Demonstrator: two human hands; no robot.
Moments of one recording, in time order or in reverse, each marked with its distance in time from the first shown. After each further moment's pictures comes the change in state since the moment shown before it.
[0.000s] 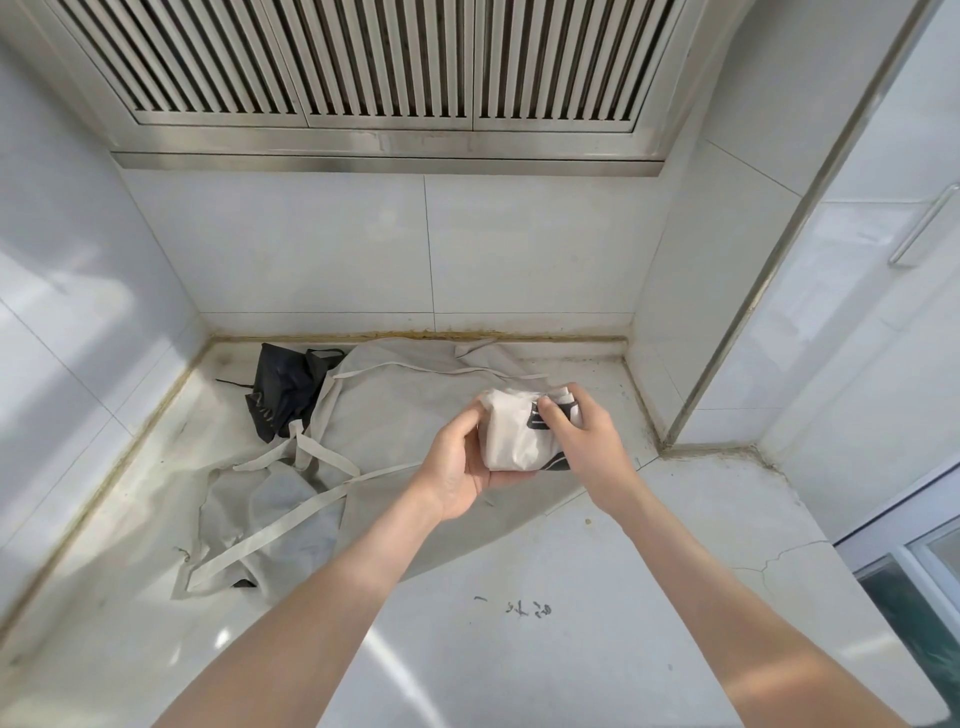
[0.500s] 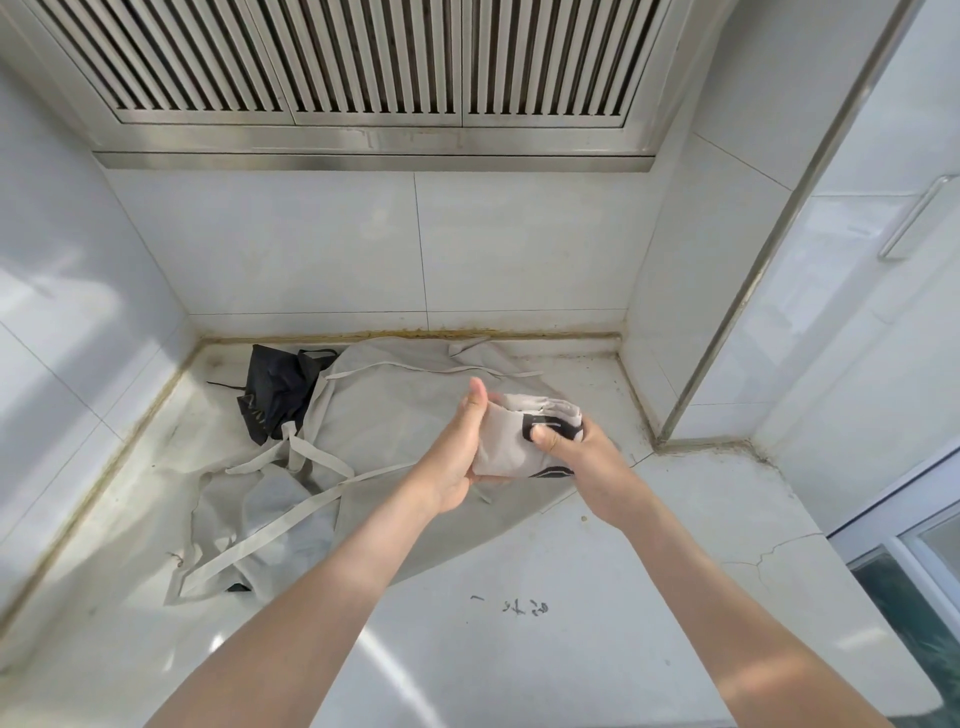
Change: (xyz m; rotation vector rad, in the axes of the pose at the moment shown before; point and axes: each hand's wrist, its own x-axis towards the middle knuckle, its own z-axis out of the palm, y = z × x) left_hand 0.011 0.000 0.004 0.277 0.113 -0.003; right_hand -0.013 0.008 -0.012 0.371 -0.293 0.061
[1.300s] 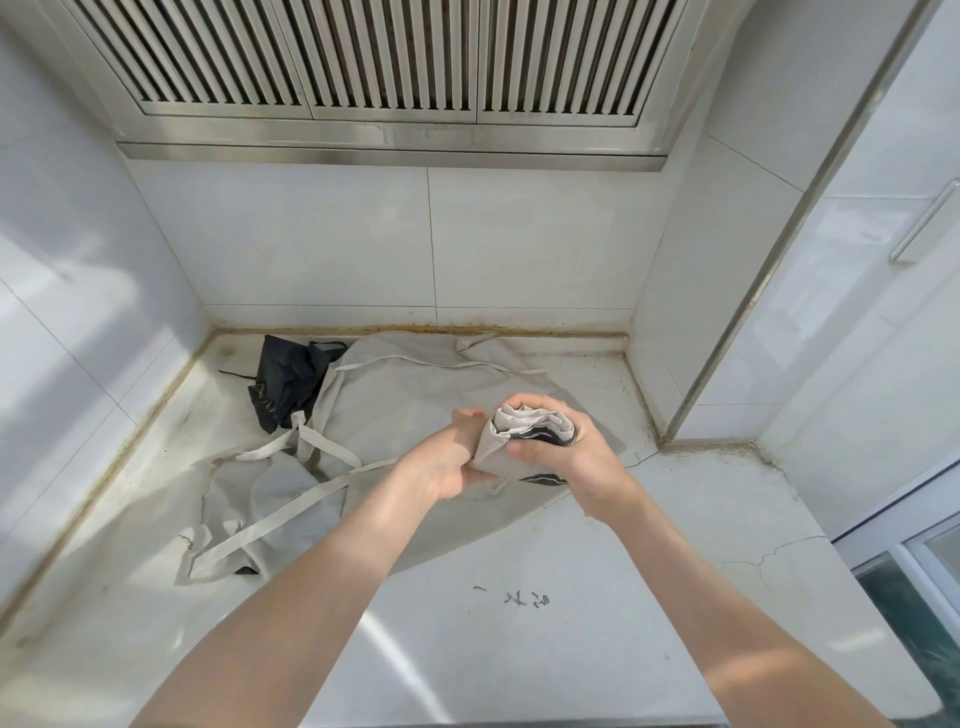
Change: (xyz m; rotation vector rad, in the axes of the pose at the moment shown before) left_hand 0.010 -0.003 -0.014 0.097 -0.023 -0.236; right_hand -0.005 -0.003 0.019 -0.114 -0.146 -0.149
